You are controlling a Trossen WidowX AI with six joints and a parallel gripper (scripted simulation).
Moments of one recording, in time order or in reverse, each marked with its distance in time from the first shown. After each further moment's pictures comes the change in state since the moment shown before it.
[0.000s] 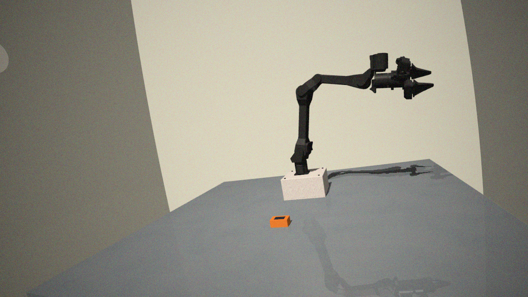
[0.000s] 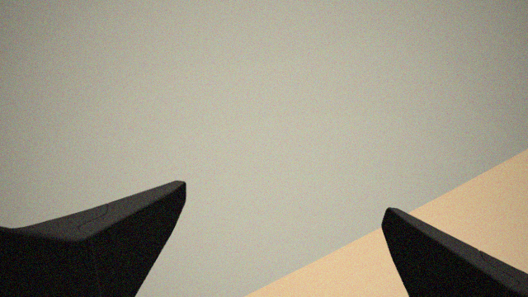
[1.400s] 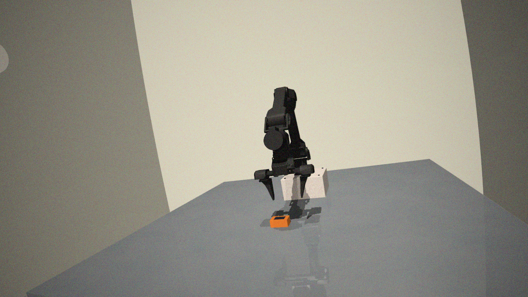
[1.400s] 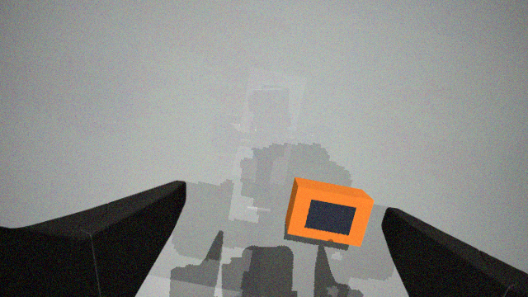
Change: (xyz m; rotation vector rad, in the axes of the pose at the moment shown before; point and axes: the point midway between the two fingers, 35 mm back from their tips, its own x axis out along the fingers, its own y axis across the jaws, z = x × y) arm -0.417 -0.491 -0.074 0.511 0.701 -1.286
